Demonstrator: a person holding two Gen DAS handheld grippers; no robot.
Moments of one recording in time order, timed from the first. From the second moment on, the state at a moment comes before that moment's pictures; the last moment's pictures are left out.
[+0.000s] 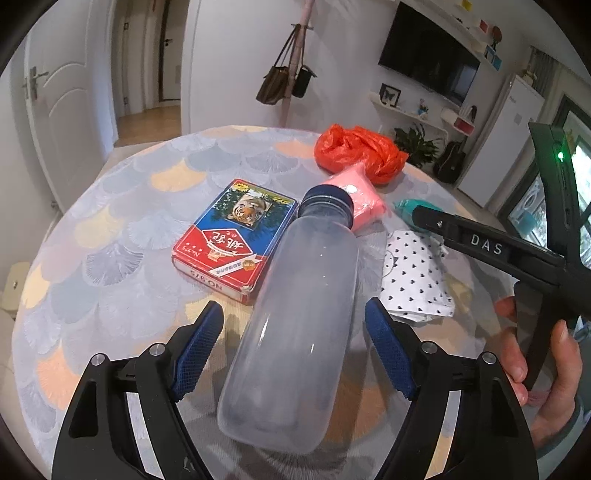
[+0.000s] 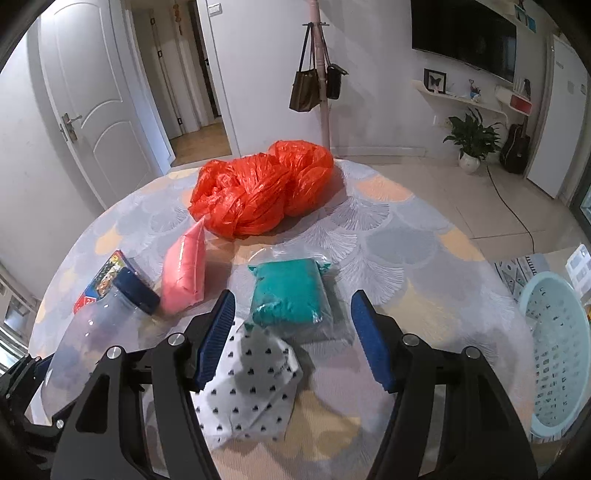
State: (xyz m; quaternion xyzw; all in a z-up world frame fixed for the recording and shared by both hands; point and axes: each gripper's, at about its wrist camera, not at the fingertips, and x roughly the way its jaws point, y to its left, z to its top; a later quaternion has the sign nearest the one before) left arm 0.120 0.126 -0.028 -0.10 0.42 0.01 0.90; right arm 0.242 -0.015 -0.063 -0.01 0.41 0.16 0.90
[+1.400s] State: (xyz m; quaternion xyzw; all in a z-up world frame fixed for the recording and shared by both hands) left arm 0.132 -0.004 0.064 -0.07 0.30 -0.16 0.94; right arm 0.169 -0.173 0.016 0.11 0.29 0.12 0.94
